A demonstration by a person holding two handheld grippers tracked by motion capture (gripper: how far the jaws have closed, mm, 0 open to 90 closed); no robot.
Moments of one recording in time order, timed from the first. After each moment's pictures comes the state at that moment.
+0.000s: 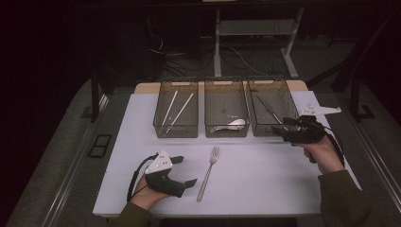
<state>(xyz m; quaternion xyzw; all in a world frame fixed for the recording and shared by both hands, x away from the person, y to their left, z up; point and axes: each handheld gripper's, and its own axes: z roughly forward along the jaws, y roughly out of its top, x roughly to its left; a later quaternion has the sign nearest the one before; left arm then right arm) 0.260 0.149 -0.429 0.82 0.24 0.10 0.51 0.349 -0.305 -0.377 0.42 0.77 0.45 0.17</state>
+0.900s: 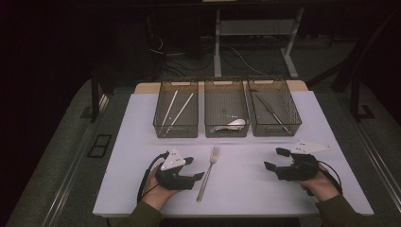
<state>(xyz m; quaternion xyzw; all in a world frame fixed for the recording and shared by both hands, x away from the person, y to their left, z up) 0.264 0.117 -0.426 0.84 0.28 0.12 0.46 0.273 -0.280 -0.420 0.37 0.80 0.44 0.15</state>
